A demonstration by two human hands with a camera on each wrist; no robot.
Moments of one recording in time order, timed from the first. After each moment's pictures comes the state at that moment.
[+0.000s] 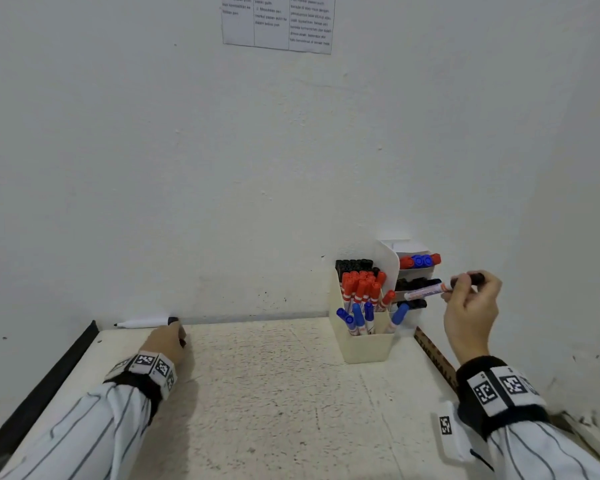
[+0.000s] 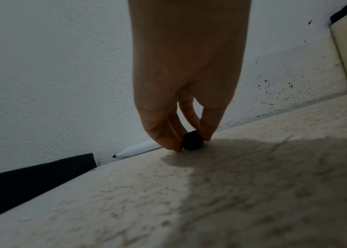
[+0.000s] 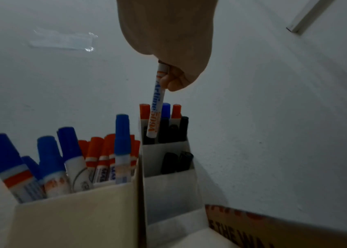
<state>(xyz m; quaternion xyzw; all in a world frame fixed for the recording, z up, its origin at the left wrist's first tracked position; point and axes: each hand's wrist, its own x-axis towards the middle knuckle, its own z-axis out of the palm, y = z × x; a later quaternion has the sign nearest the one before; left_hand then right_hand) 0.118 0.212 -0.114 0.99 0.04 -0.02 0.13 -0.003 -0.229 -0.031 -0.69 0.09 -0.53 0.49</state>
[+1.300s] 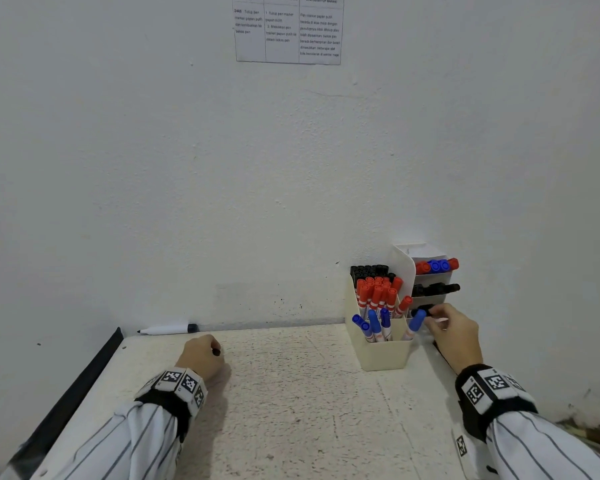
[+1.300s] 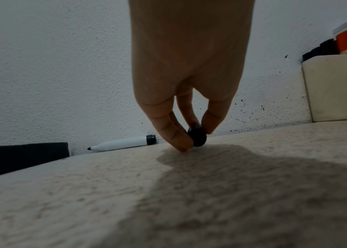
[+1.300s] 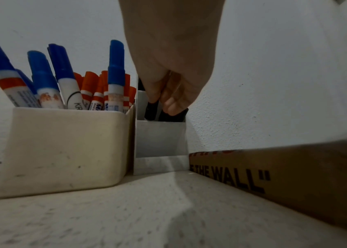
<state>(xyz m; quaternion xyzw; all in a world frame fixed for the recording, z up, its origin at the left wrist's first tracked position) 0.090 0.184 -0.109 0.96 0.05 0.00 0.27 0.030 -0.242 -0.088 -0.86 0.12 -0.34 0.36</state>
